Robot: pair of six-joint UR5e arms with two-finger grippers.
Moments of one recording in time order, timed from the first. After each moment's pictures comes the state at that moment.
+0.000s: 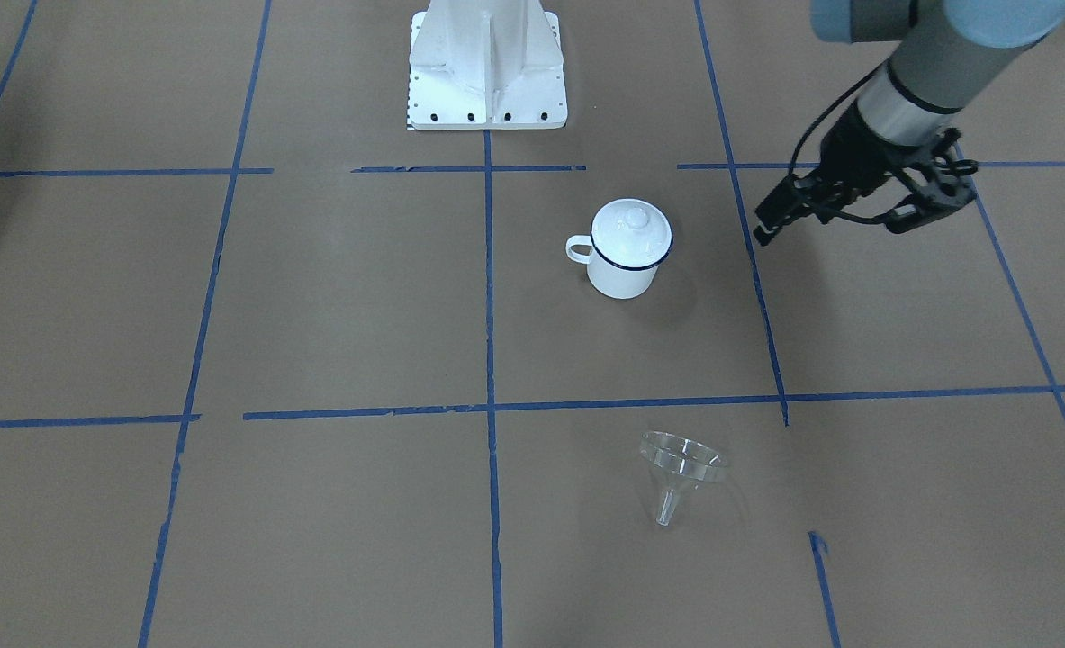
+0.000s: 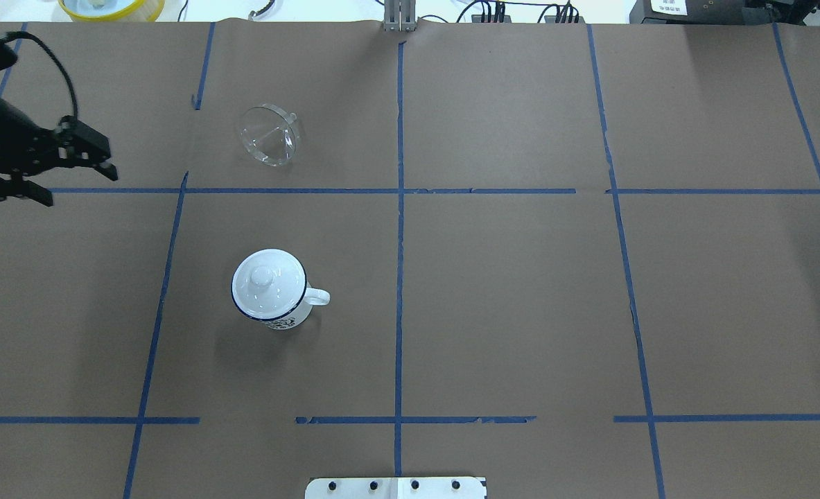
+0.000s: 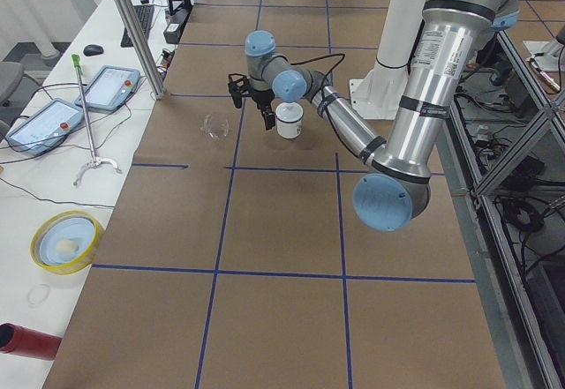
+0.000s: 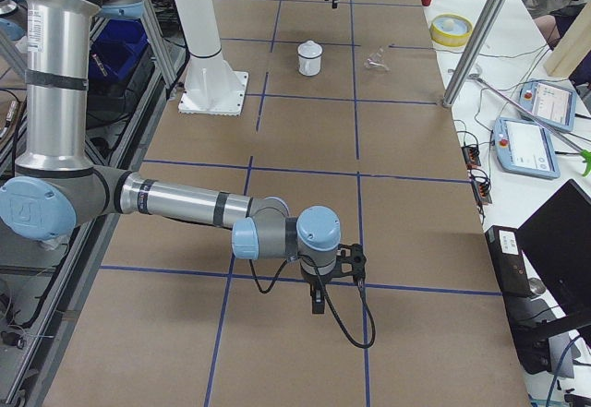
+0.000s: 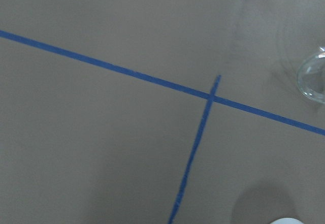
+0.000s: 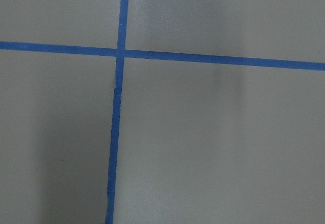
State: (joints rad) left arm -0.88 -1.91 -2.02 -1.51 -2.19 -1.36; right arm 1.57 -1.69 1.56 -1.37 2.29 0.01
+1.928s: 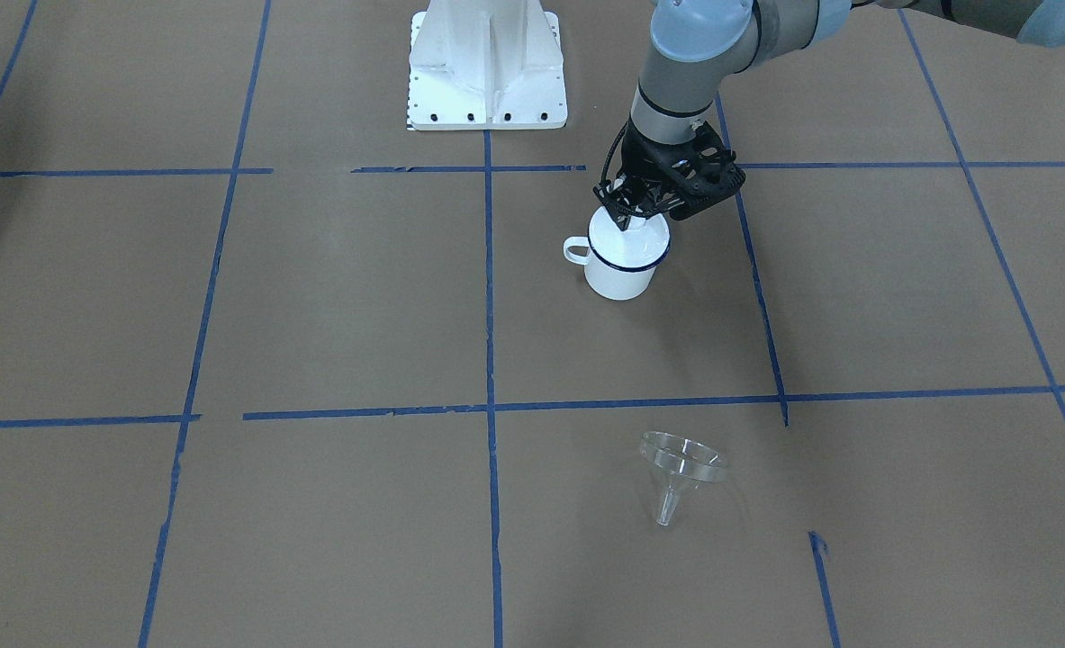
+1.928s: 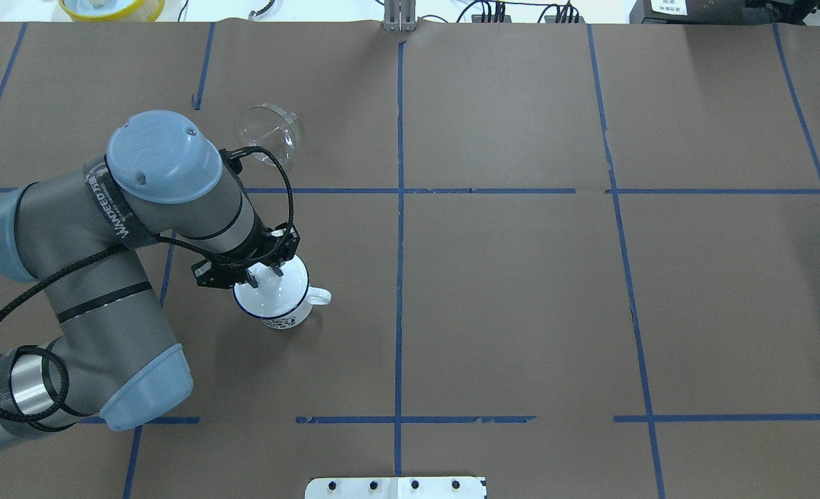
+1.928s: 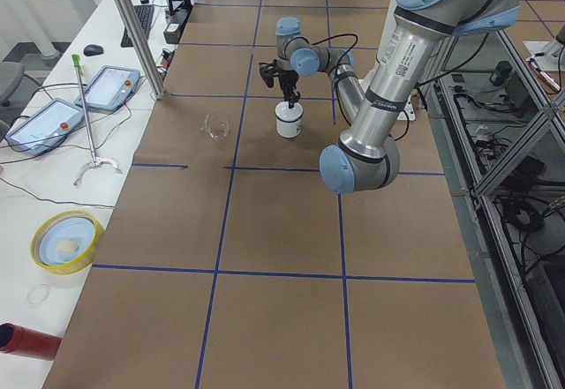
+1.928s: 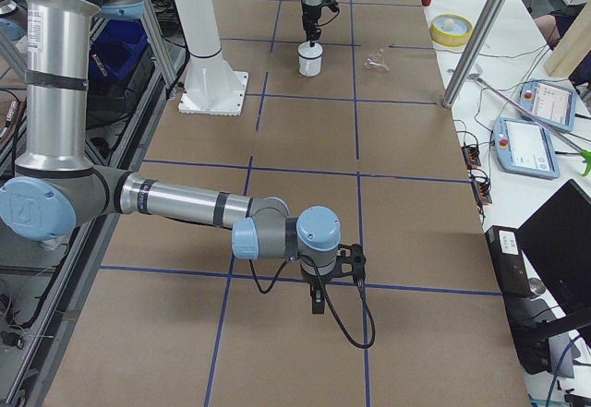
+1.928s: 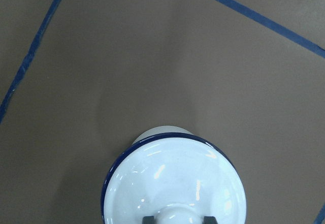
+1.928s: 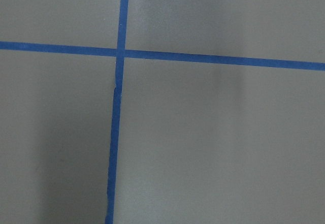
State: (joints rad) left arm -0.60 -2.10 -1.96 -1.37 -1.98 -1.61; right arm 1.57 -1.69 1.56 -1.37 2.29 0.01
